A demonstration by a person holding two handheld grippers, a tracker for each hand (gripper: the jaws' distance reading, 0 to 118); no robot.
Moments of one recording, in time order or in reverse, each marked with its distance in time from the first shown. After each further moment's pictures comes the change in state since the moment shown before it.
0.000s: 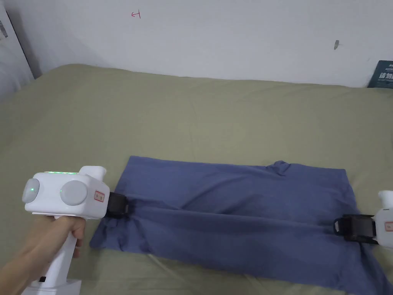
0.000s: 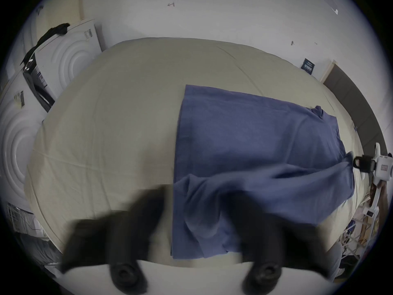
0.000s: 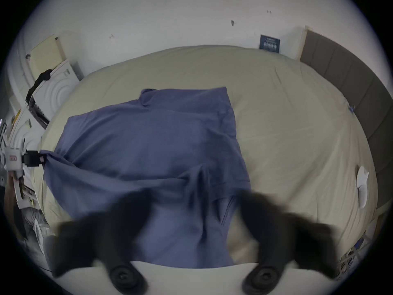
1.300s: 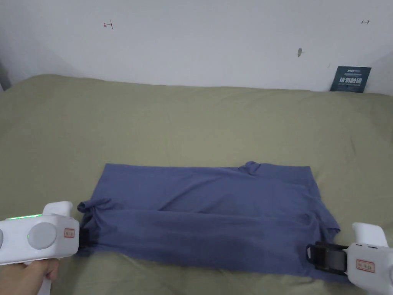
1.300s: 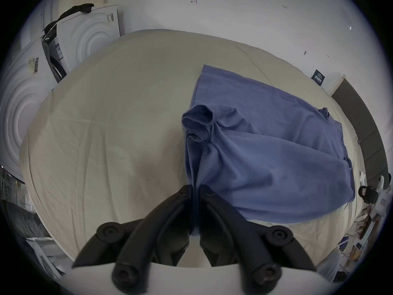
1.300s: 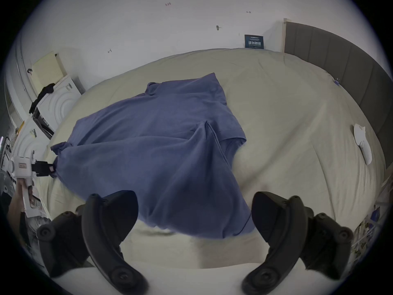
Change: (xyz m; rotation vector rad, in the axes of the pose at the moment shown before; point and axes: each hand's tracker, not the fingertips) left arm -0.002 -0.056 0.006 -0.001 0.006 0.109; right arm -0.002 -0.083 0.037 0.097 0.000 -0.070
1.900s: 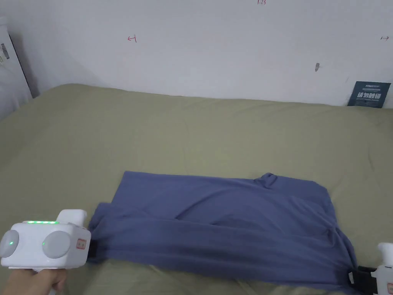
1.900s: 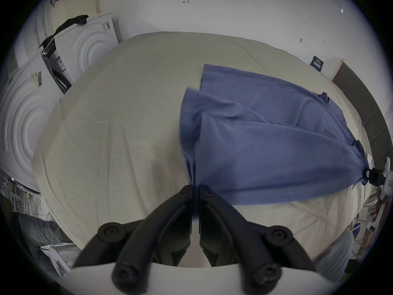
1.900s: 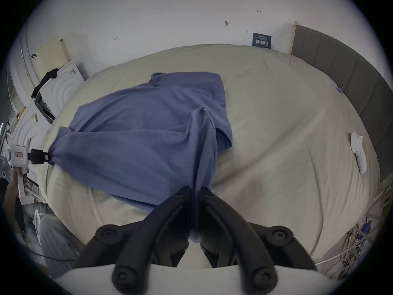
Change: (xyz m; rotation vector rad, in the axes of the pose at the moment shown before) left arm -0.014 -0.022 0.034 -0.010 0.071 -0.093; right arm 0.008 -0.012 0.029 -0.048 0.021 0.066
